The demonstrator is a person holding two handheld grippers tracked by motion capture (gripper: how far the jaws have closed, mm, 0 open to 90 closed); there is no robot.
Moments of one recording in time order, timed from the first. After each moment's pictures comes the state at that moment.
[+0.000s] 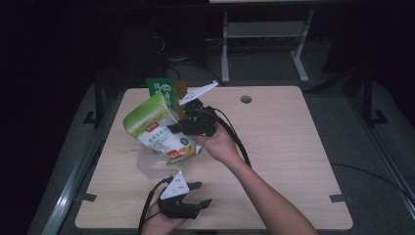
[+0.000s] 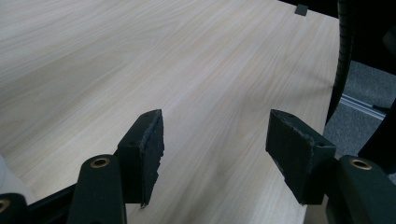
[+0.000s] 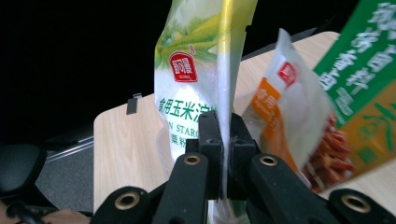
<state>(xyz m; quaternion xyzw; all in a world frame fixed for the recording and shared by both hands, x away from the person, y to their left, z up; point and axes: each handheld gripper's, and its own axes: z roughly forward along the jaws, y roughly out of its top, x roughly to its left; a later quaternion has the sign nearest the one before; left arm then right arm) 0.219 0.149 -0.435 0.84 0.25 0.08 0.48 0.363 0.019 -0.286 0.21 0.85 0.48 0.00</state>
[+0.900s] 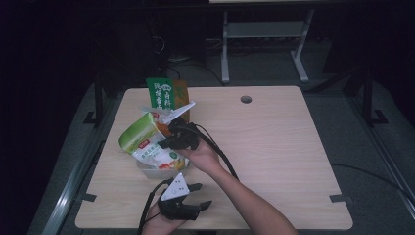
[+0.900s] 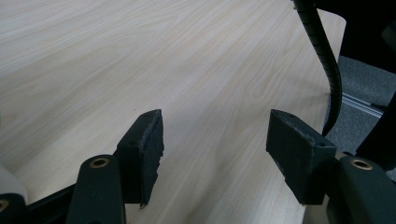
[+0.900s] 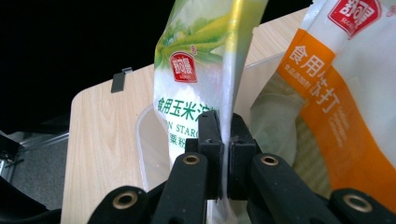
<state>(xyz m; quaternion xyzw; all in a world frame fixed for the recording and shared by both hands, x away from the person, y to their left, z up) 0.218 0.150 -0.439 0.84 0.25 0.08 0.48 0.374 0.064 -0.356 0.21 0.87 0.45 -0.01</state>
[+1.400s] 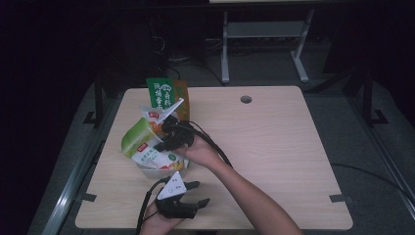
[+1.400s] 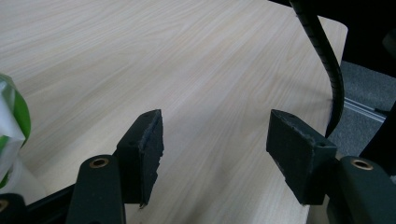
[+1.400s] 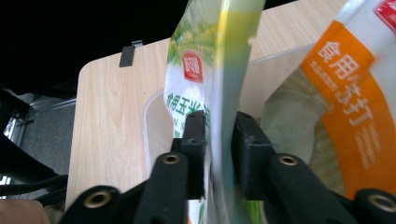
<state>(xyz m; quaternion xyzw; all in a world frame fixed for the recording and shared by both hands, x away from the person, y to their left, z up) 0.218 0.155 -0.434 0.83 0.25 0.09 0.49 0.383 0.082 -0.350 0.15 0.90 0.40 -0.03</state>
